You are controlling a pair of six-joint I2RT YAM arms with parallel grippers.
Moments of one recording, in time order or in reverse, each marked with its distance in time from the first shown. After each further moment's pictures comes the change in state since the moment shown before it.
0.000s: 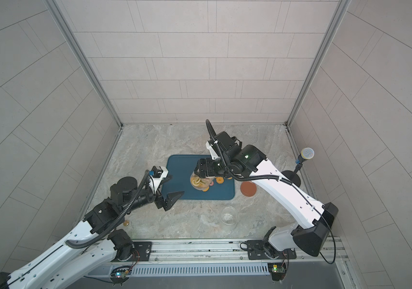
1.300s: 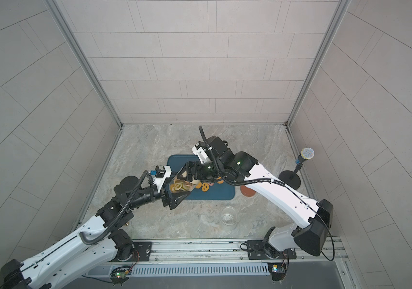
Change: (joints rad) left arm 0.007 0.109 -0.053 0.351 0.182 -0.039; right arm 0.066 -0.002 -0.091 0.270 -0.238 0.198
